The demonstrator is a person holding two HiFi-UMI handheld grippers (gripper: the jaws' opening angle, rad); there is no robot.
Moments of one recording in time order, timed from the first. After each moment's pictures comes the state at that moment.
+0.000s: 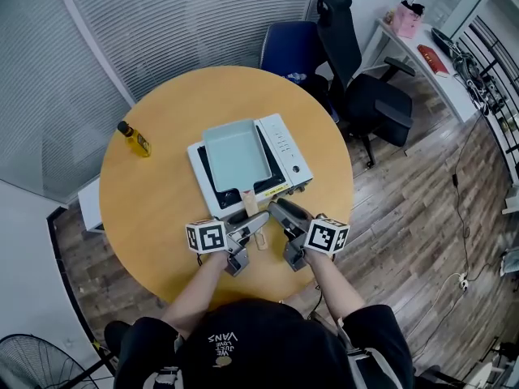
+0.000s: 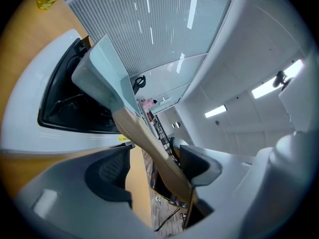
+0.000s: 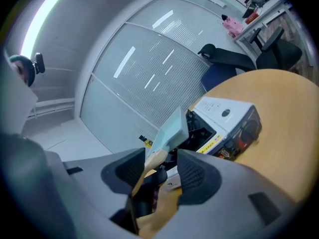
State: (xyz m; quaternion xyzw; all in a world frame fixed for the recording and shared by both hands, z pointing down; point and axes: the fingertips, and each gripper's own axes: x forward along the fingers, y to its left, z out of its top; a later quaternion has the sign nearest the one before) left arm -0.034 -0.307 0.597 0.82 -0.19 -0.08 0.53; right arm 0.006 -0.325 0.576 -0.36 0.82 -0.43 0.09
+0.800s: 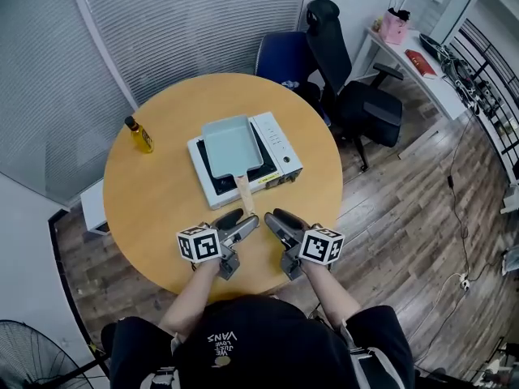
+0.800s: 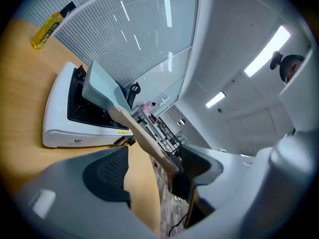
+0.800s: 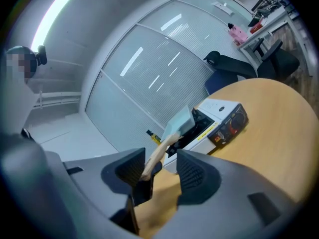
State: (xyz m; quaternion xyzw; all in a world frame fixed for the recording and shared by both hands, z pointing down) left arm -0.055 -0.245 0.576 0.86 -0.25 -0.05 0.45; right arm 0.006 -0.242 0.553 -0.37 0.83 -0.40 0.08
